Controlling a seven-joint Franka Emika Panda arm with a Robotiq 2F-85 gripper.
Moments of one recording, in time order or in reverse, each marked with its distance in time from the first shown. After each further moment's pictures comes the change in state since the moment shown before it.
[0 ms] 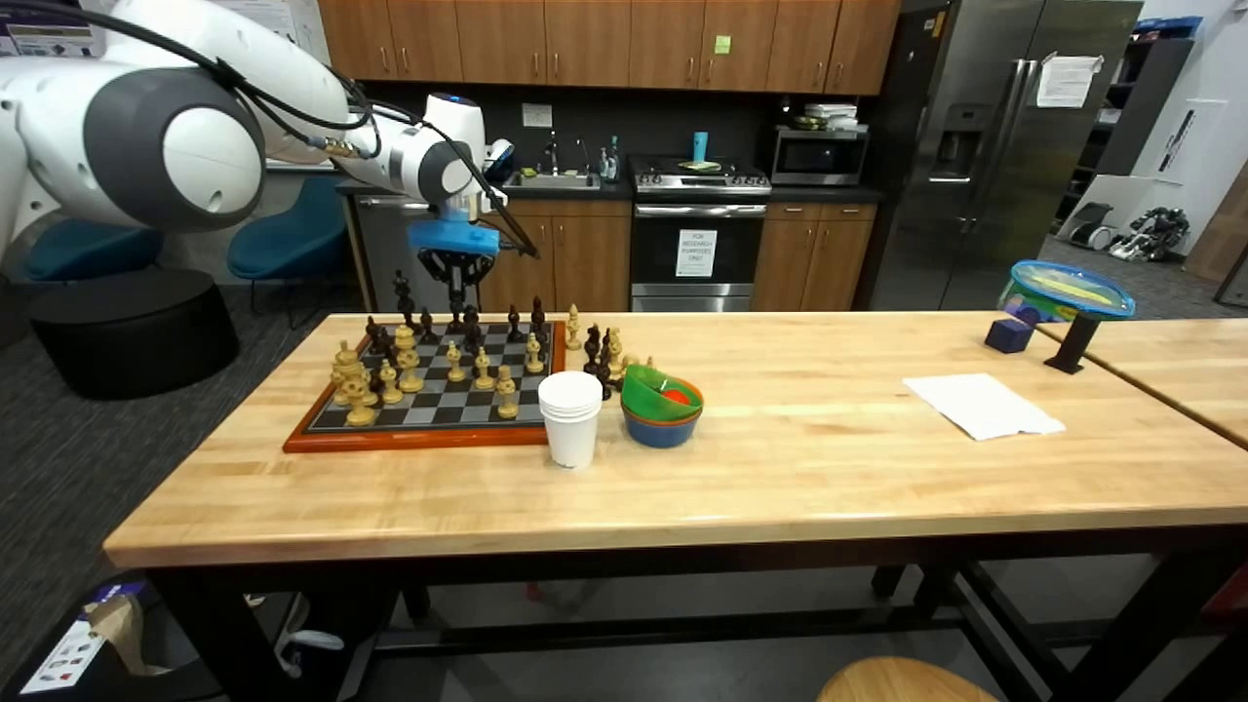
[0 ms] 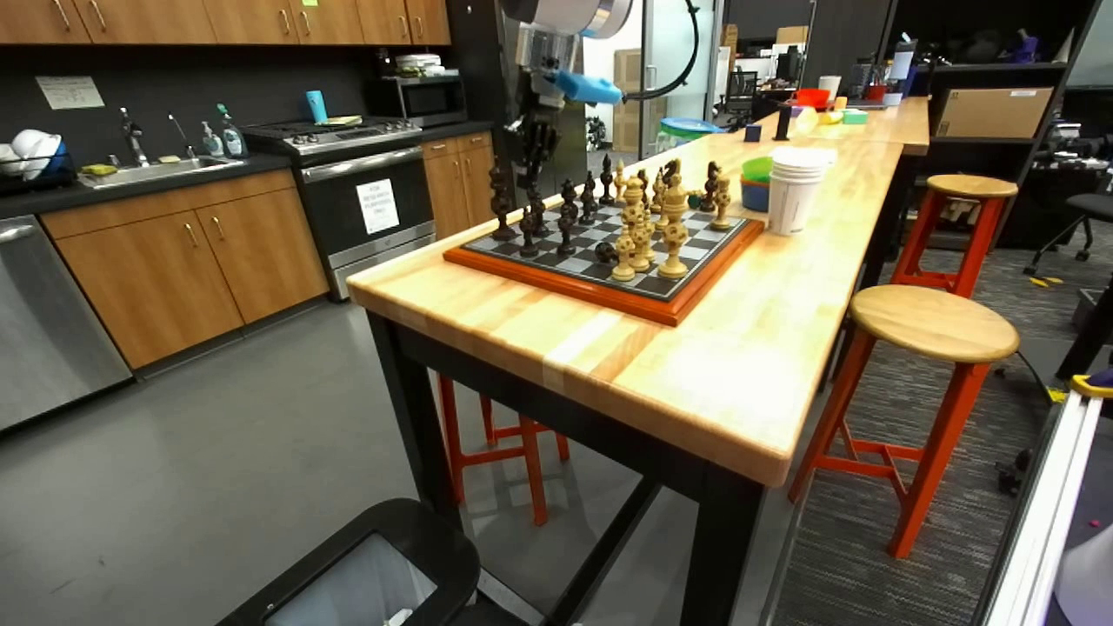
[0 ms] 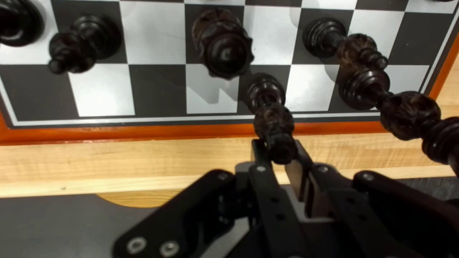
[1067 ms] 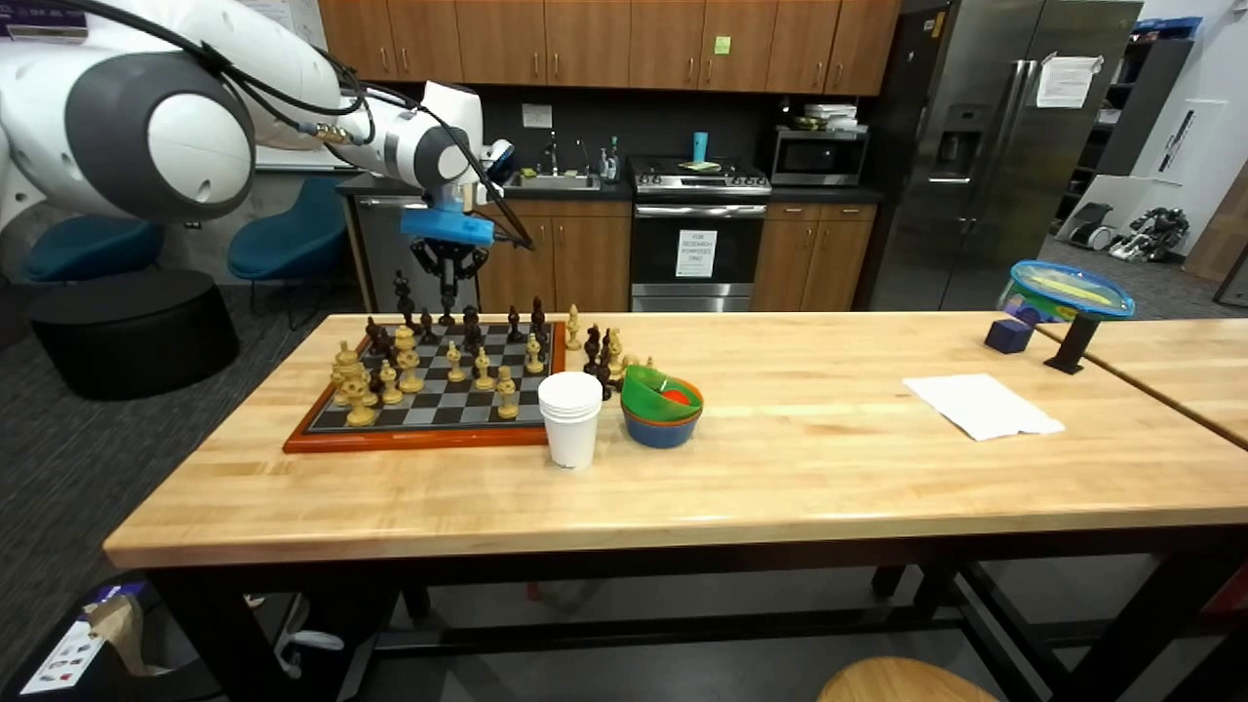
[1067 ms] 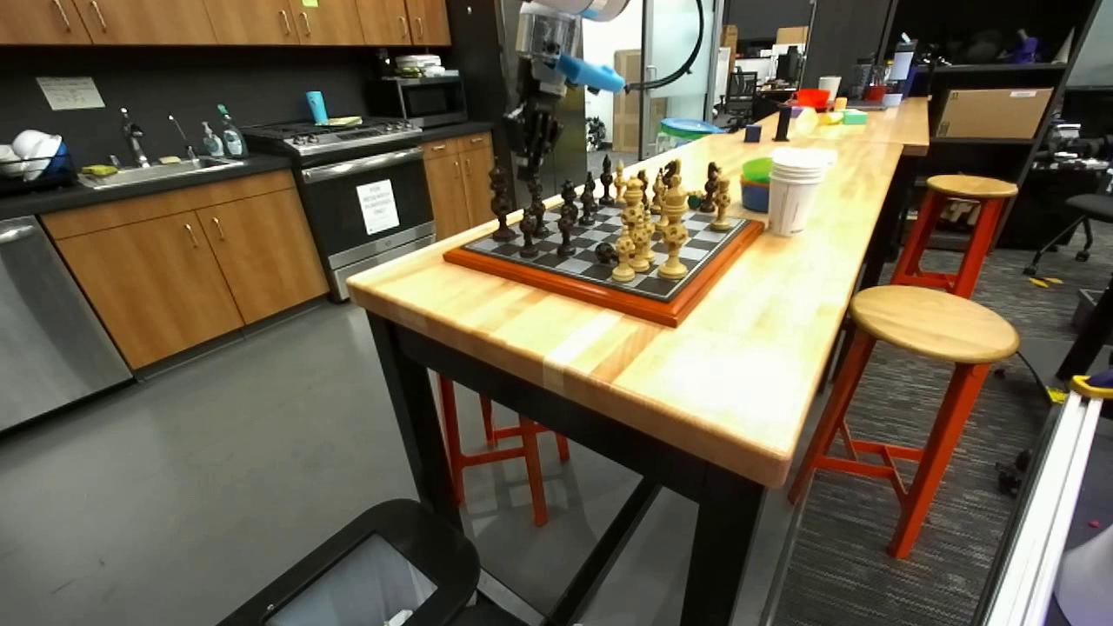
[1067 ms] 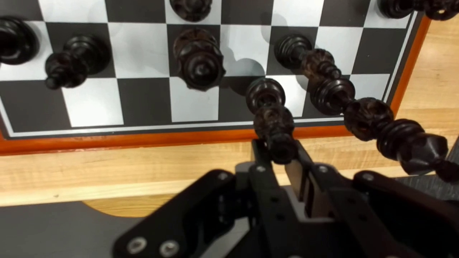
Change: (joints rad) arm -0.001 -0.032 0.001 0.000 0.015 -0.076 0.013
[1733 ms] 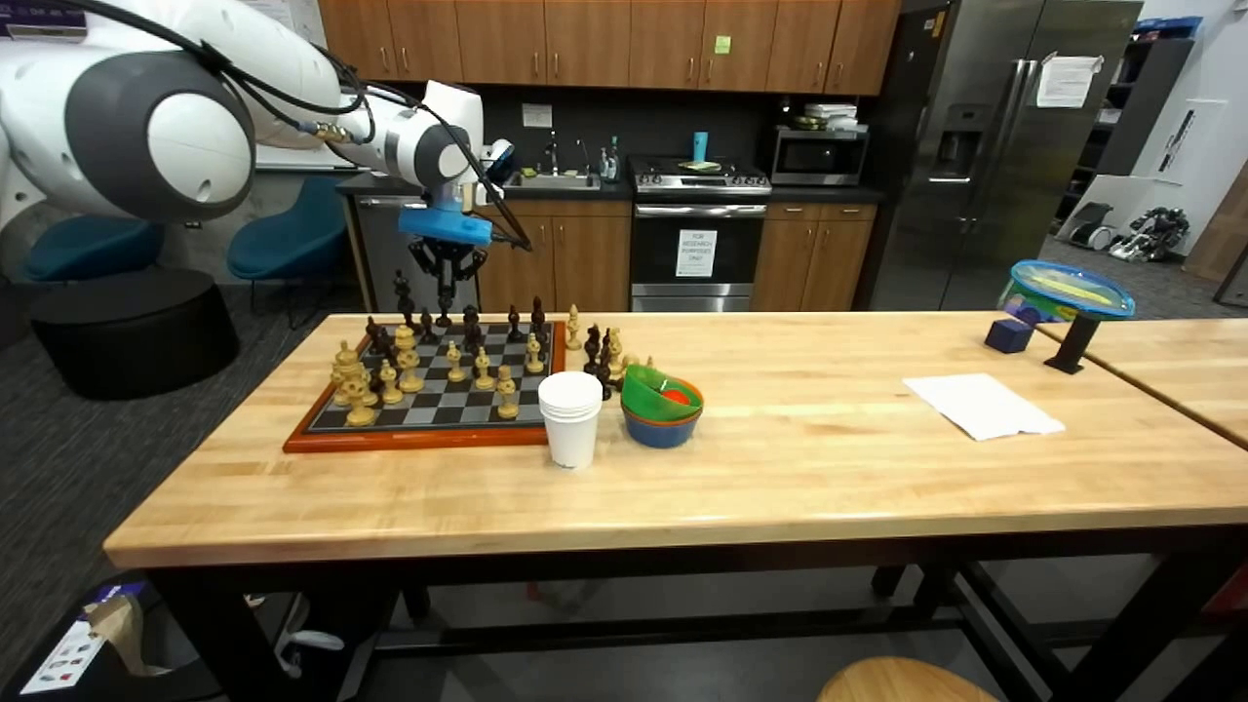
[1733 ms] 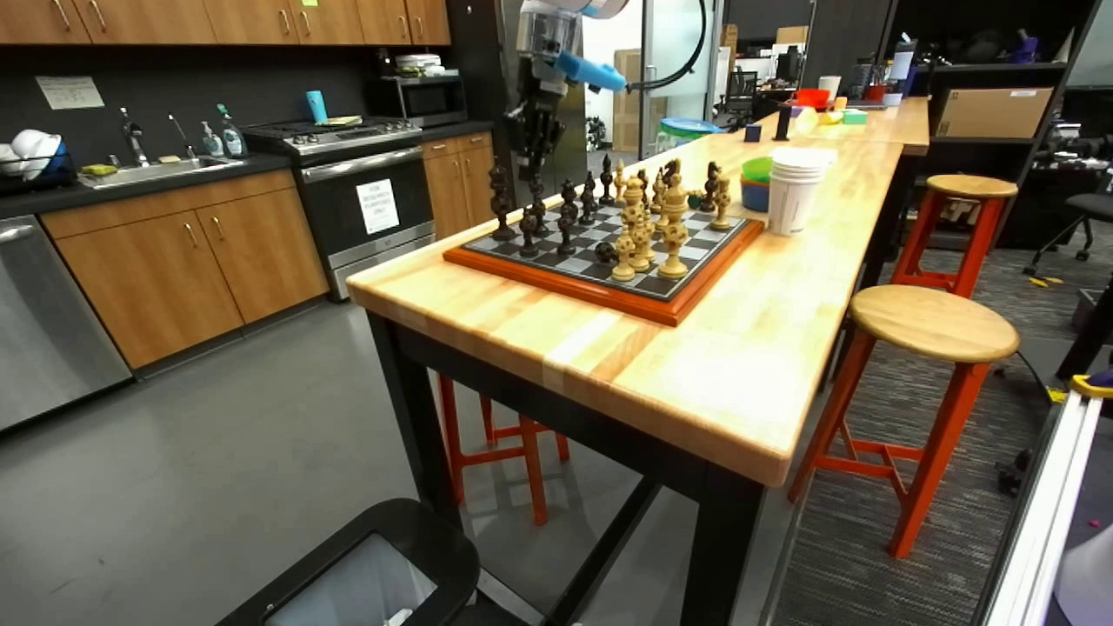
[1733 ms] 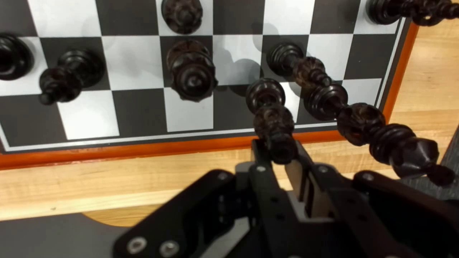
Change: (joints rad) arm -0.001 0.000 0.000 0.004 0.005 -0.030 0.021
